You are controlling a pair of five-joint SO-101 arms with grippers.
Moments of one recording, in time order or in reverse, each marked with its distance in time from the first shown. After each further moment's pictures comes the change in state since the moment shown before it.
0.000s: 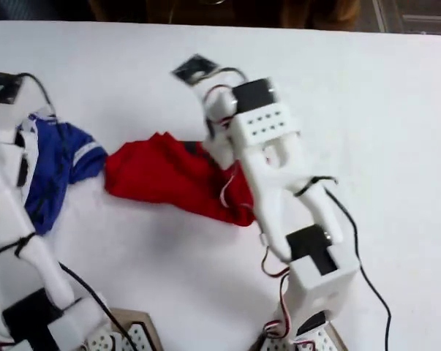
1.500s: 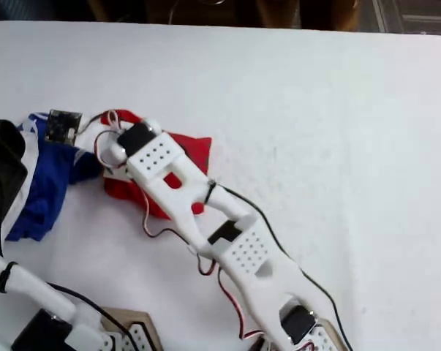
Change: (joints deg) left arm -22.4 -7.5 1.6 0.0 -9.1; right arm -21.4 34.8 -31.8 -18.7 14.0
